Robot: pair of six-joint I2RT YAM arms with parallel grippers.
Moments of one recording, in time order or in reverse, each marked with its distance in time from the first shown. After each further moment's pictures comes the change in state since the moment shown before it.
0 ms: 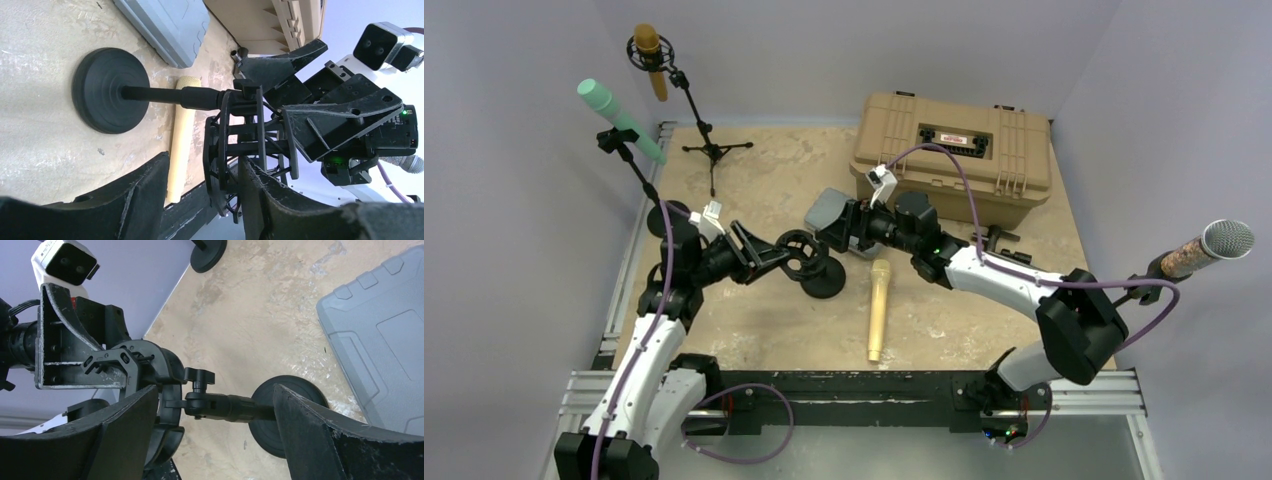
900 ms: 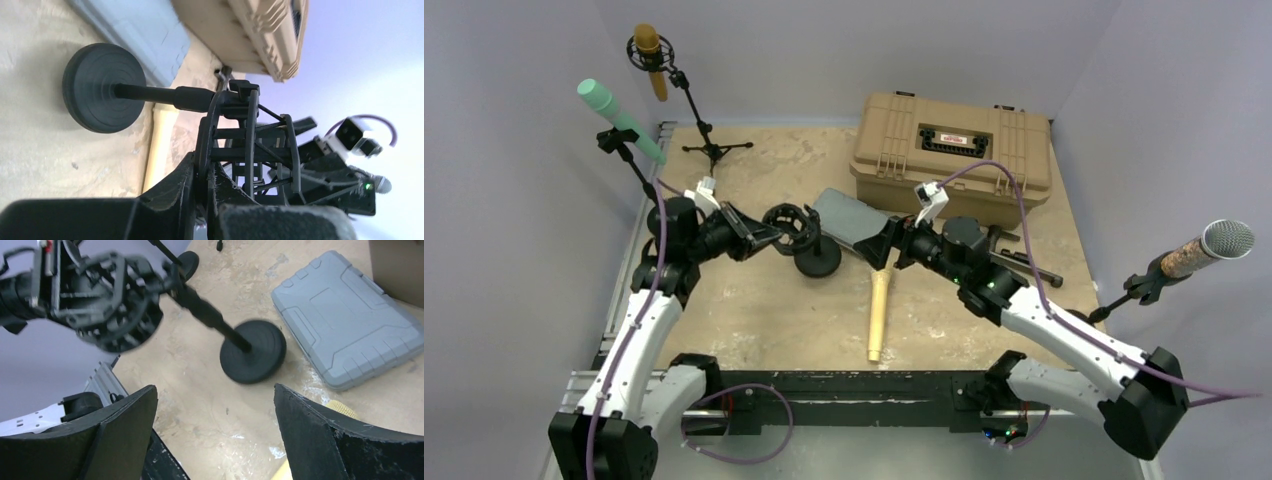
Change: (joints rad) left arm -0.002 0.106 0.128 -0.017 -0.019 -0.074; right arm -0.001 -0.410 -0.146 -0.246 0.163 -0.054
